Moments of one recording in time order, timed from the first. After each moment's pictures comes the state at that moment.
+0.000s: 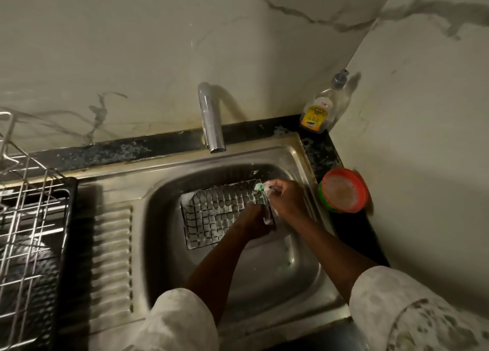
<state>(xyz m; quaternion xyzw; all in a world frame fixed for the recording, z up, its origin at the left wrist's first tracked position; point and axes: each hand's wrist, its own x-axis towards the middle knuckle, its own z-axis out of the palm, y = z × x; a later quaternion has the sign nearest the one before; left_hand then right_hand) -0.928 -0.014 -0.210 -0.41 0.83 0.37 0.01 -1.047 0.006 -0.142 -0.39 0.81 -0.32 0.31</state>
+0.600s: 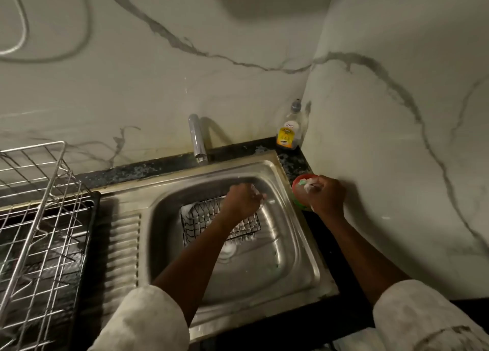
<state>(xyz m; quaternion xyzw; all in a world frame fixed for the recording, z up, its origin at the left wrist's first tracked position) -0.938 -0.004 -0.070 -0.47 0.79 0.38 -0.12 -1.151 0.095 -0.048 -0.39 0.83 -0.38 0.11</state>
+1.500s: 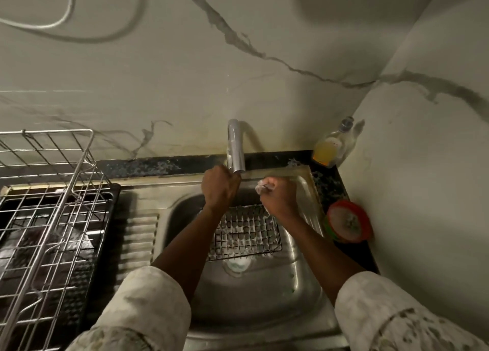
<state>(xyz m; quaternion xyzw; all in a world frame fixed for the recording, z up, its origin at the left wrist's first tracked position) -0.860 -0.100 -0.064 -0.67 0.64 0.27 -0.25 -1.009 -0.039 -0.067 -0.51 0.76 -0.33 0.23</state>
